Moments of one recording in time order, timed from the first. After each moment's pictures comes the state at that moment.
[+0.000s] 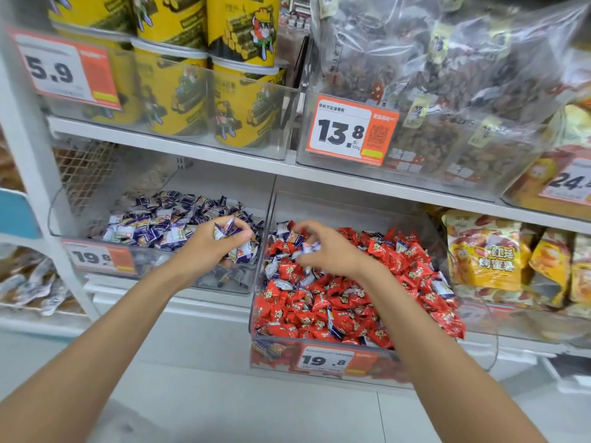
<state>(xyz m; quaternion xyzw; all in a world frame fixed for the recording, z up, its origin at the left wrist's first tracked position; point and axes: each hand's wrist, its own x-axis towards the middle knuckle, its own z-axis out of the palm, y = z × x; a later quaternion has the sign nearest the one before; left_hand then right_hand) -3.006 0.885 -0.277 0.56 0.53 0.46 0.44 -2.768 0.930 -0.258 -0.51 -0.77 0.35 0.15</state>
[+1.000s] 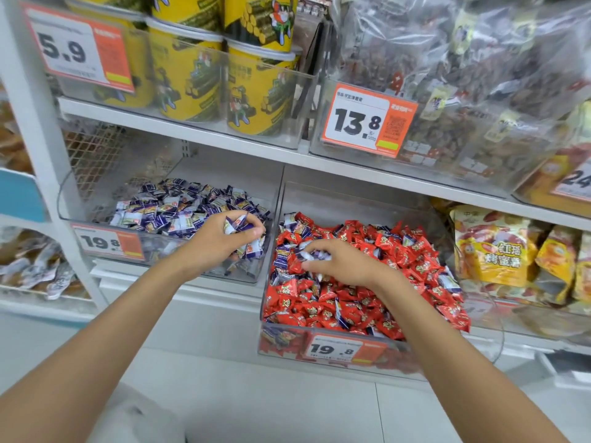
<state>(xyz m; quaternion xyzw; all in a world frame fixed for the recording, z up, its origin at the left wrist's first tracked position) -3.010 0.879 -0.279 0.59 0.52 0.44 0.44 -2.761 0.908 -0.262 -0.48 -0.81 0.34 0.07</state>
